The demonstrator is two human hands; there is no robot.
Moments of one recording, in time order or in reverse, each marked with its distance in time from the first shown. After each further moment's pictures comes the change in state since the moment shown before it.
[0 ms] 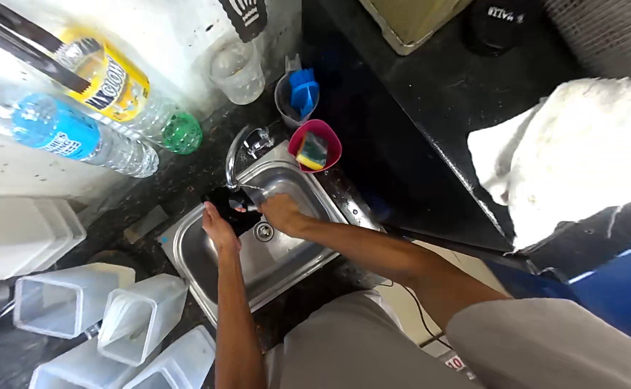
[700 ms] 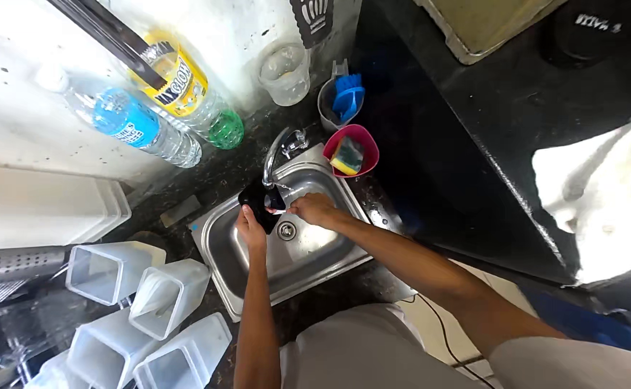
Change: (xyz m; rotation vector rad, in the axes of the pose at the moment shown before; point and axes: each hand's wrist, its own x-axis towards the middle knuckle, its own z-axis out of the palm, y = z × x) left_hand 0.001 -0.027 -0.012 0.064 -0.068 0.313; right_hand 0.017 0.025 -0.016 0.111 -0.146 0.038
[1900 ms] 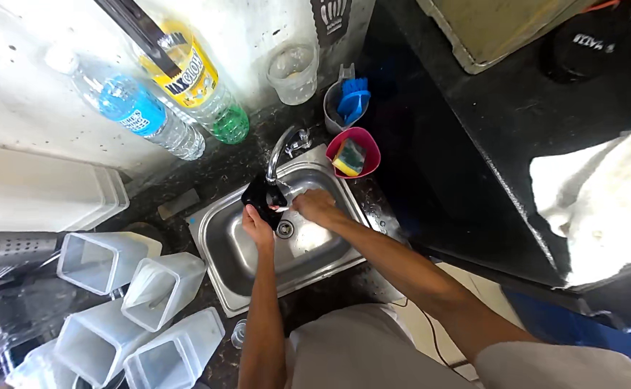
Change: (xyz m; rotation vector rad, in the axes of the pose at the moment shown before) left_hand -0.017 -0.015 0.021 -0.045 0.131 0.049; right_hand -0.018 -0.014 -0.002 -0.041 0.094 0.056
